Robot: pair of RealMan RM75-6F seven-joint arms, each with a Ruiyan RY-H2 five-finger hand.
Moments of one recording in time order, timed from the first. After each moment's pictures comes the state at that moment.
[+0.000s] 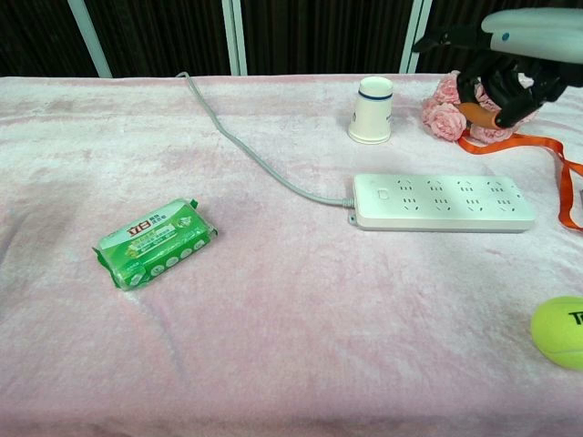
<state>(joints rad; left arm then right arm) -0.08 -1.13 -0.06 -1.62 1.49 1.53 0.01 0.73 -1.14 0.16 -1.78 -1.16 0.88 -0.28</state>
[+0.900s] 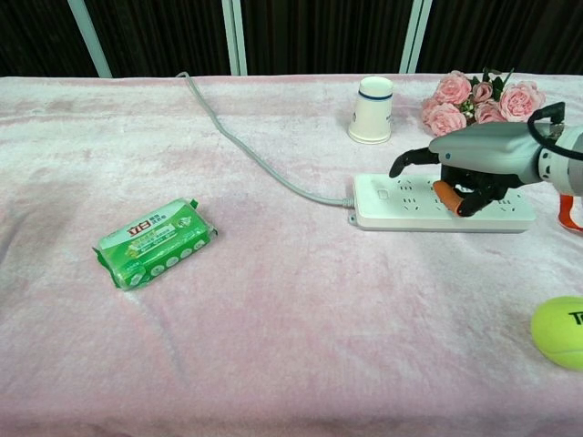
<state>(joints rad) -0.08 -1.14 -0.08 -1.62 1.47 1.52 0.01 0.86 -1.33 0.06 -1.64 -0.91 0.75 -0.50</state>
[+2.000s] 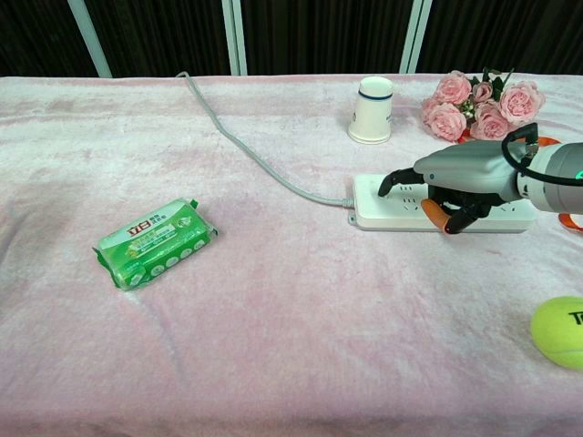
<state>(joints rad) -0.08 -1.13 -0.08 -1.63 1.45 1.52 0.02 0.92 -1.37 0.01 -1.63 -0.84 0.75 -0.54</state>
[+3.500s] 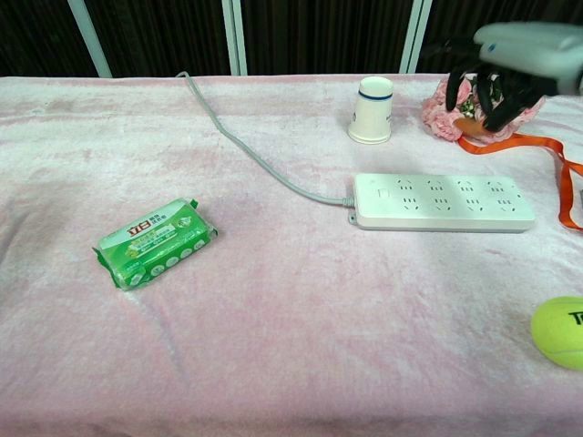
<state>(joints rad) -0.07 -1.13 -0.08 -1.65 1.45 1.51 0.02 0.81 -1.23 0.10 -1.71 -0.95 1.09 -0.31</state>
